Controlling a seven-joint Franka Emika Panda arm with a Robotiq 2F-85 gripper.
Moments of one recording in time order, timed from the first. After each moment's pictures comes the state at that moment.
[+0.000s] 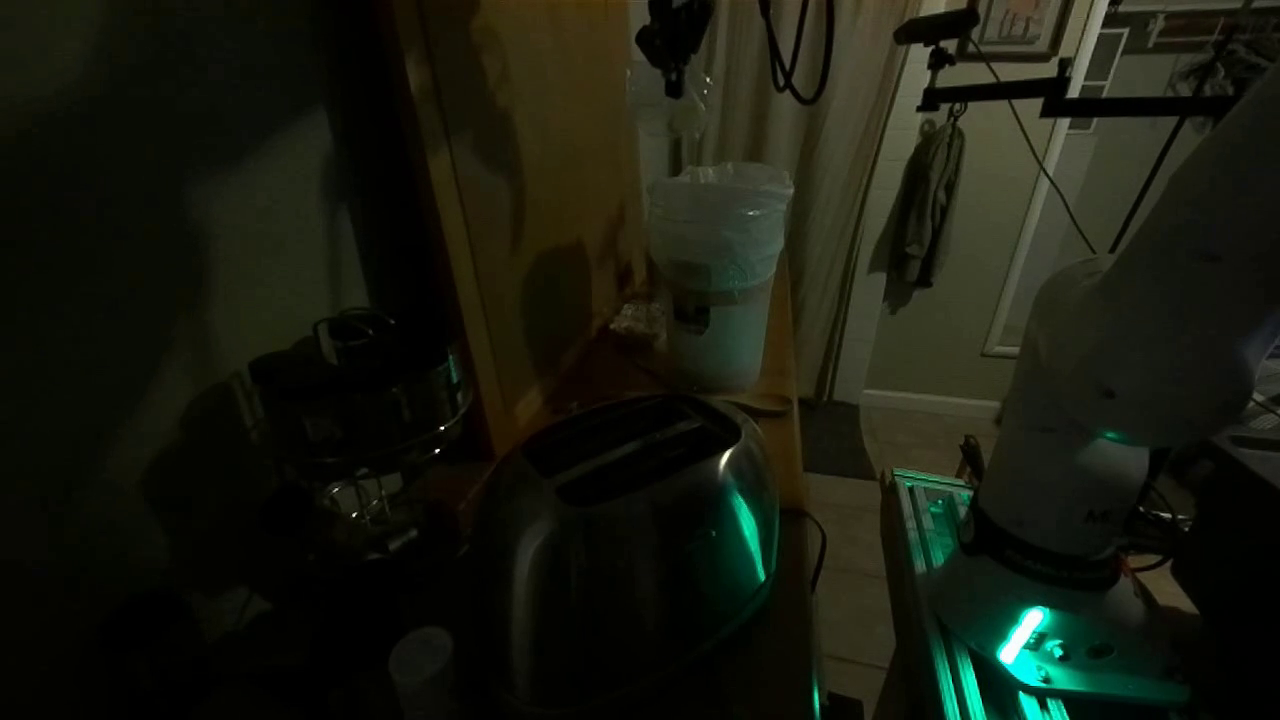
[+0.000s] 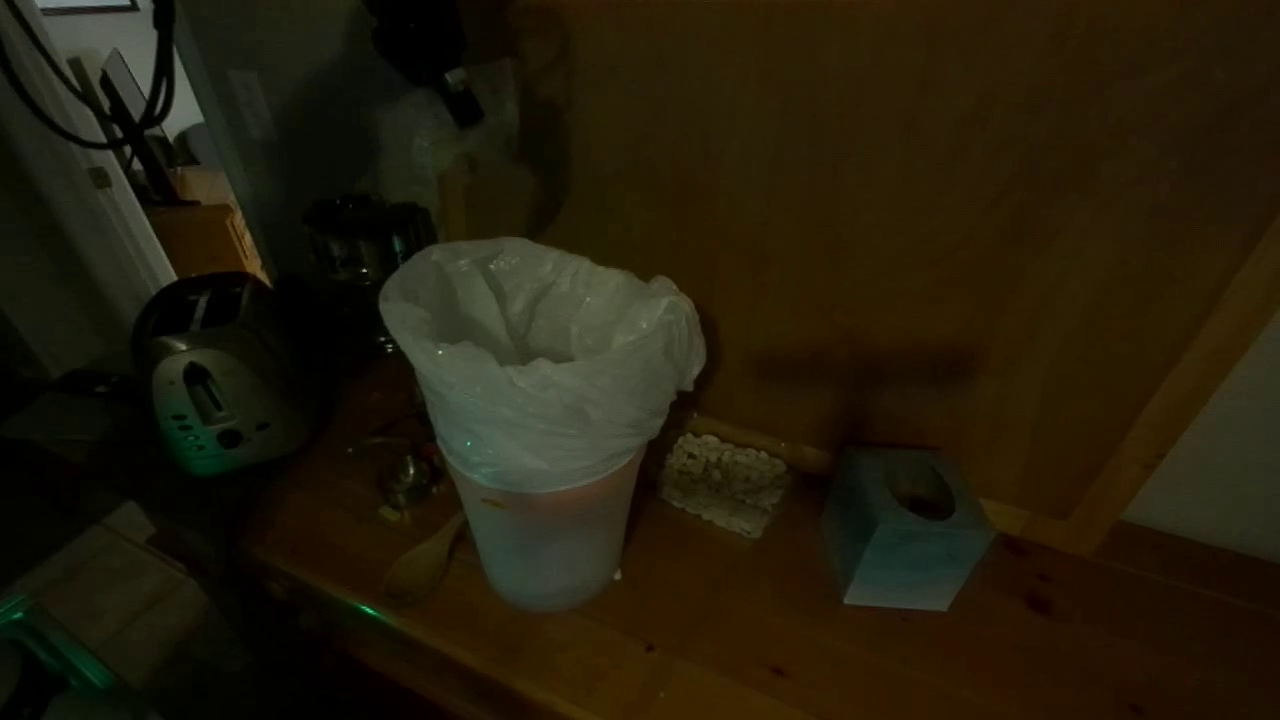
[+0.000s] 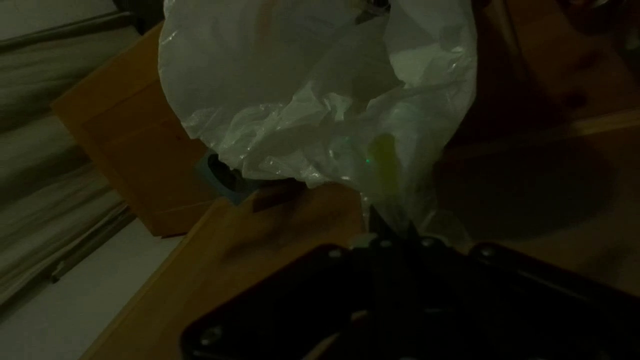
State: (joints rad) arm -0.21 -0.39 -0.04 -1.92 -0.49 1.77 0.18
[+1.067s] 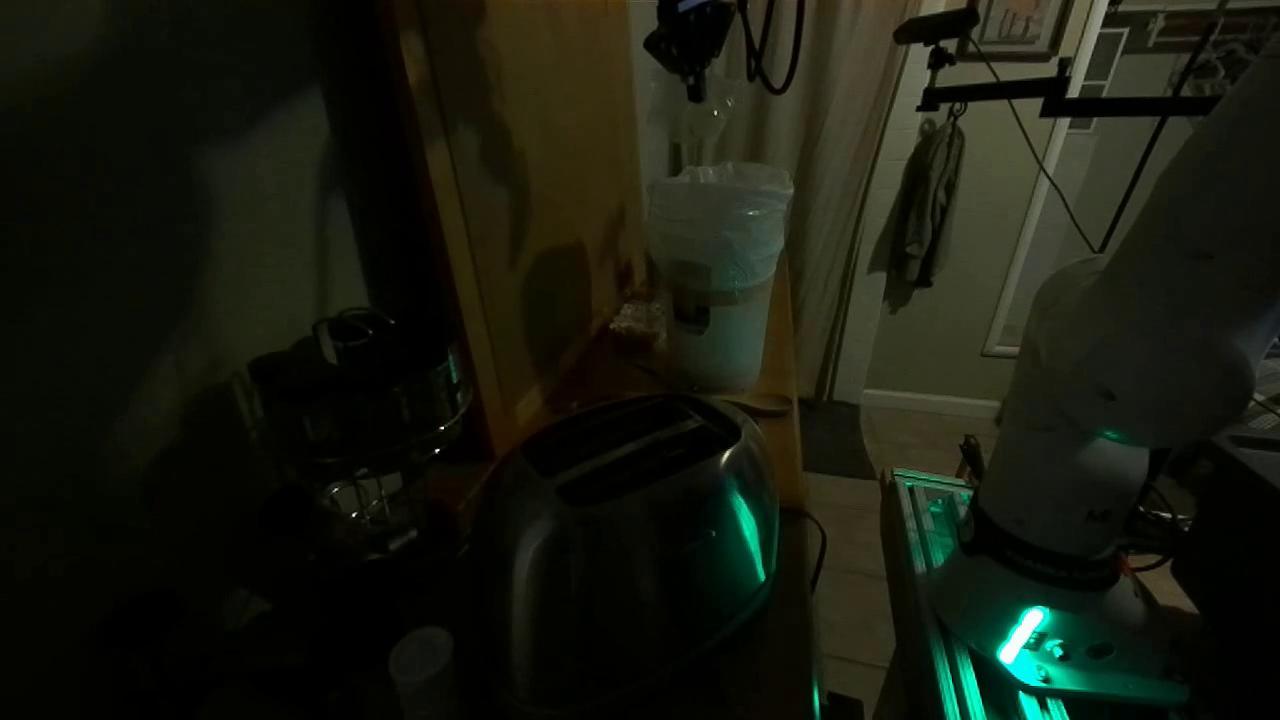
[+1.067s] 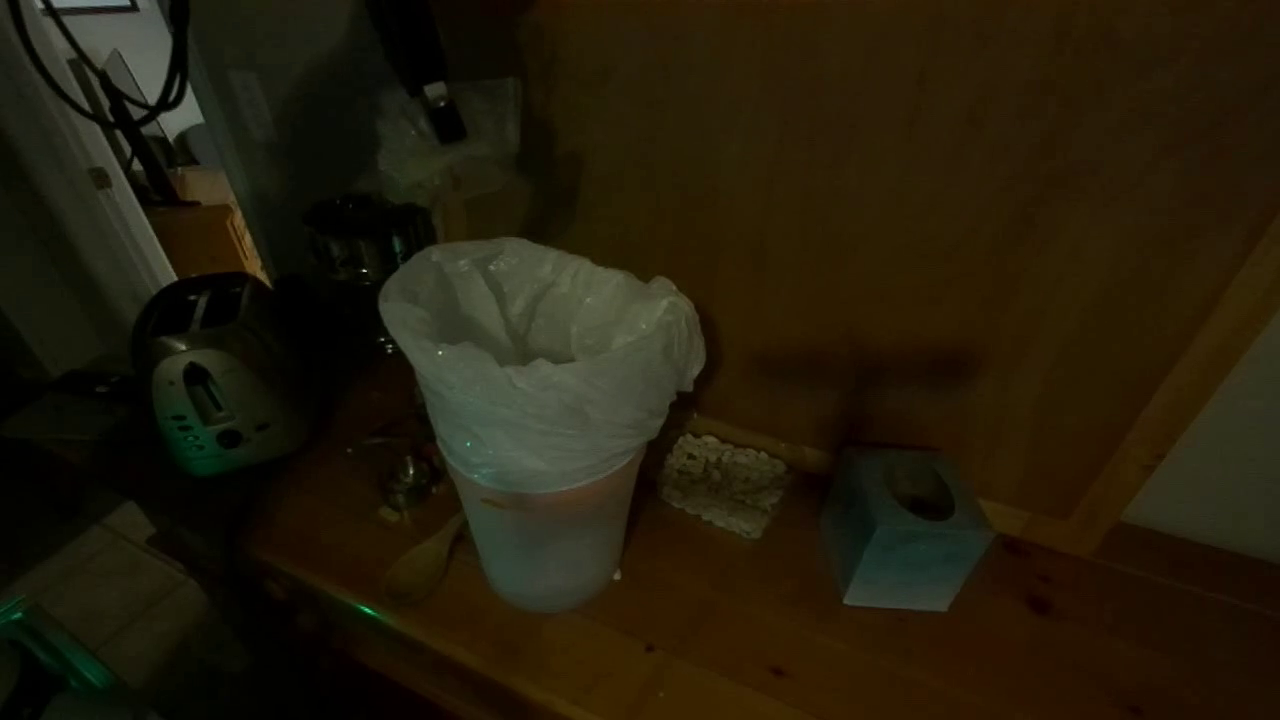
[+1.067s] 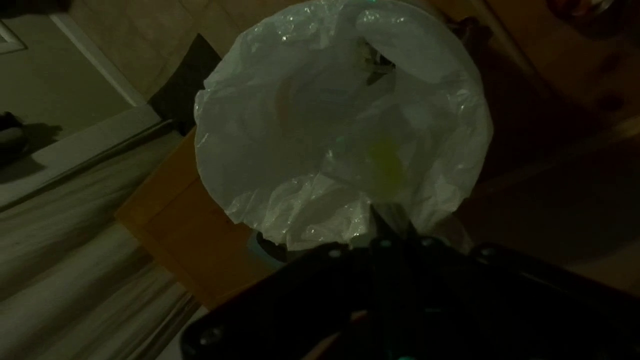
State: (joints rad) arm -0.21 -0.33 -0.04 -1.84 -0.50 1.59 0.40
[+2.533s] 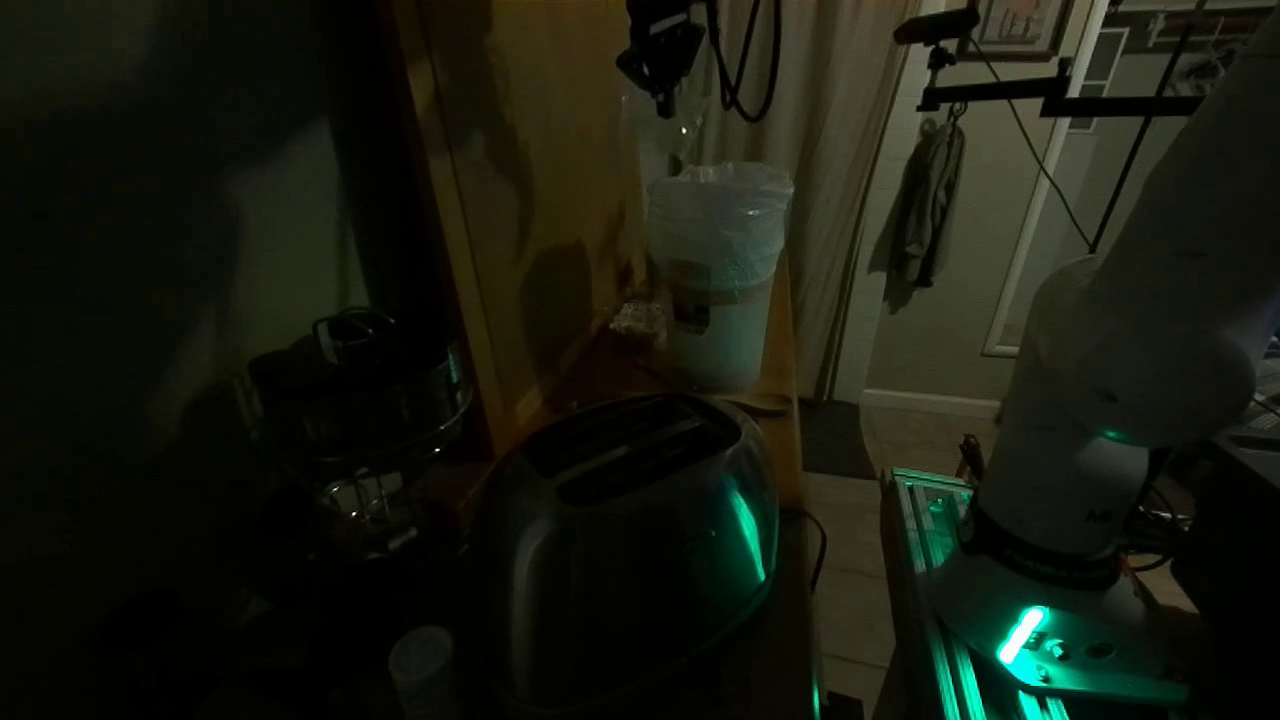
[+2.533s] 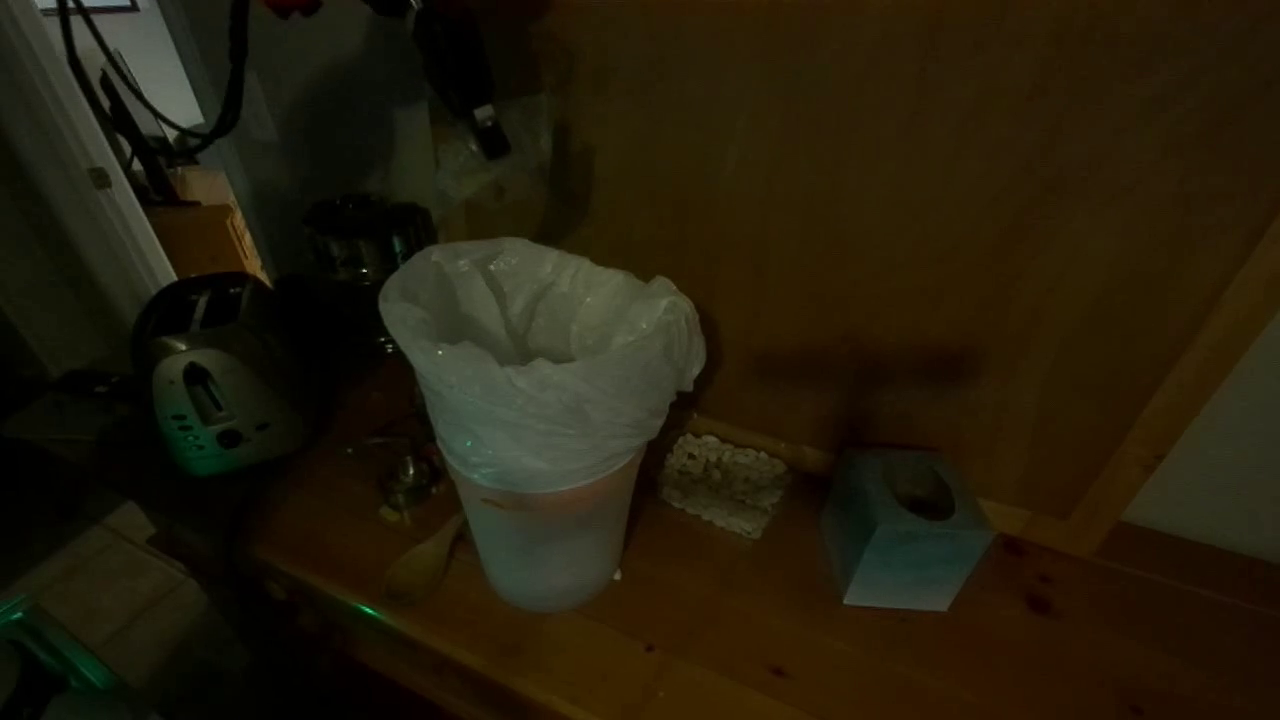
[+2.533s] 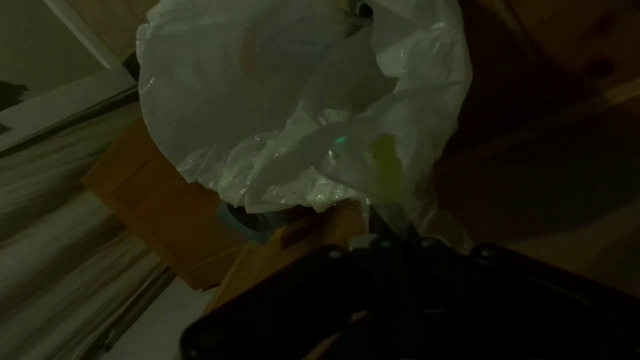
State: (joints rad) arm -0.20 -0.28 -0.05 -1.86 -0.50 1.73 0.39
